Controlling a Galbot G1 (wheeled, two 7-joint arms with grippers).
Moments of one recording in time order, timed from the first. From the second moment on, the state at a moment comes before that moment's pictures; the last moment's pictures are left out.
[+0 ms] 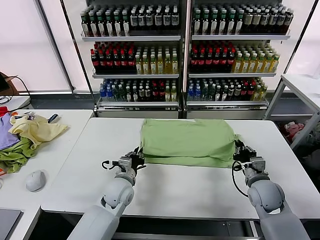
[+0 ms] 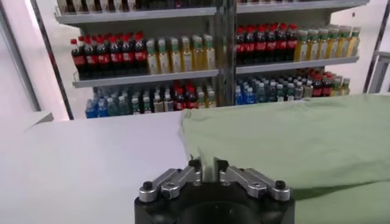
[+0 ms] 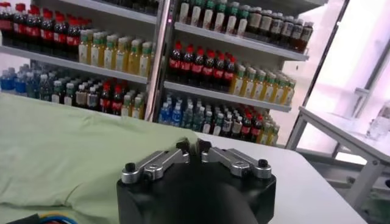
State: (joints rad) left arm 0.91 -1.27 -0.10 -1.68 -0.38 0.48 -0.32; right arm -1.10 1.08 0.50 1.78 0.26 -0.38 0.09
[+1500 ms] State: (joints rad) left arm 0.92 -1.28 -0.09 -1.63 -0.52 0.57 -0.34; right arm -1.21 1.11 0.55 1.75 0.34 -0.55 0.08
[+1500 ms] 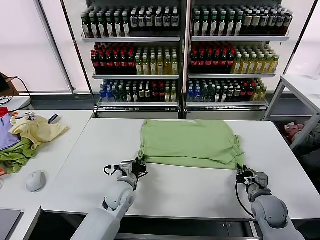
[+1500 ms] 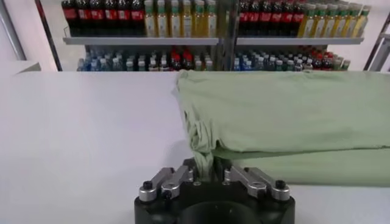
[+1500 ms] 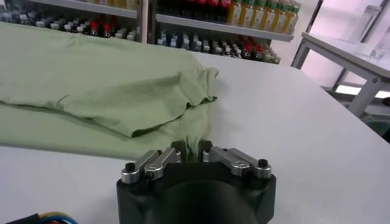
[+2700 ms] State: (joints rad) left arm 1.47 -1.17 -0.27 -2.17 -0.41 0.57 -0.36; right arm -1.59 1.09 0.70 2.16 0.30 -0.51 0.04
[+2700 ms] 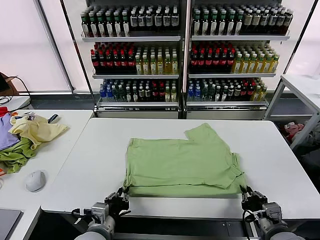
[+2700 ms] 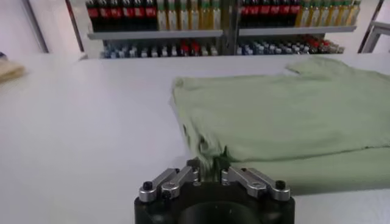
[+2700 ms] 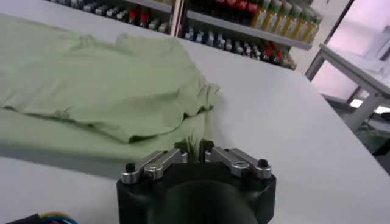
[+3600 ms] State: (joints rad) left arm 1.04 -1.16 -0.20 -1.87 -0.55 0.52 -0.36; right arm -0.92 1.08 0.36 1.68 0.40 -0.48 0.07
